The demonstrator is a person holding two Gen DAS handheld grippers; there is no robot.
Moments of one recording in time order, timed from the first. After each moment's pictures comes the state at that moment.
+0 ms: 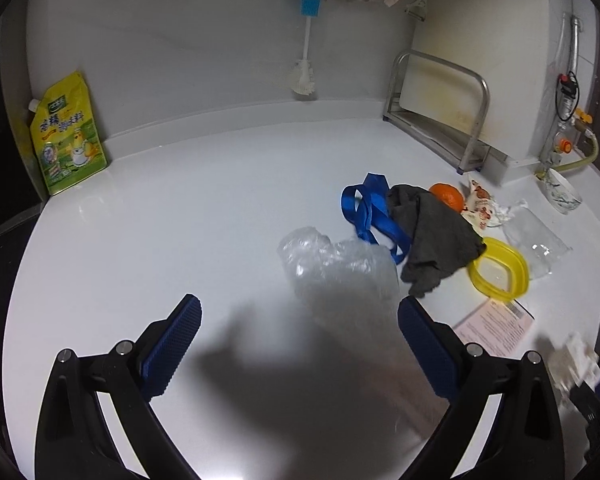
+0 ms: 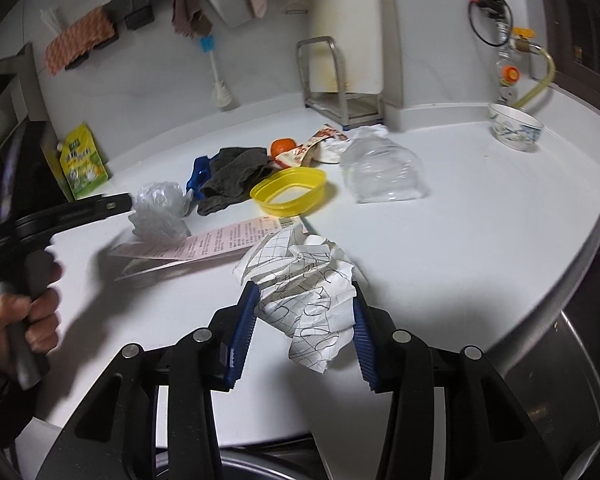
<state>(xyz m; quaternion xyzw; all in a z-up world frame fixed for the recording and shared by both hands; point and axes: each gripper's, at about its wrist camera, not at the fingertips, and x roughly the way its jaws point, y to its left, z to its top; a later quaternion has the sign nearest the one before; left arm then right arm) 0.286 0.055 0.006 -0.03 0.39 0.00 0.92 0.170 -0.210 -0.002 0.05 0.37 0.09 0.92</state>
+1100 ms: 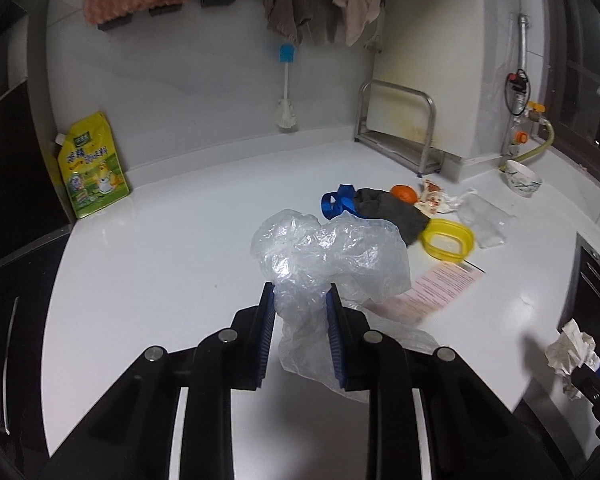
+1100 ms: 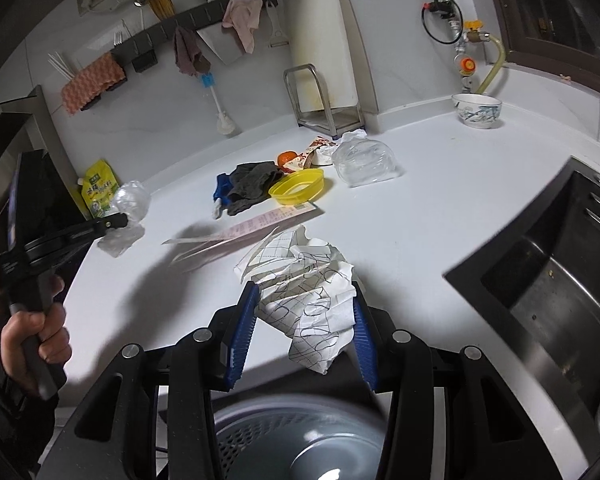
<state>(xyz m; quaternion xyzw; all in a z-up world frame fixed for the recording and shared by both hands) 0.176 0.057 0.049 0.01 0.33 -0.03 0.94 0.070 -0.210 0.013 0.12 0.33 0.08 0.93</state>
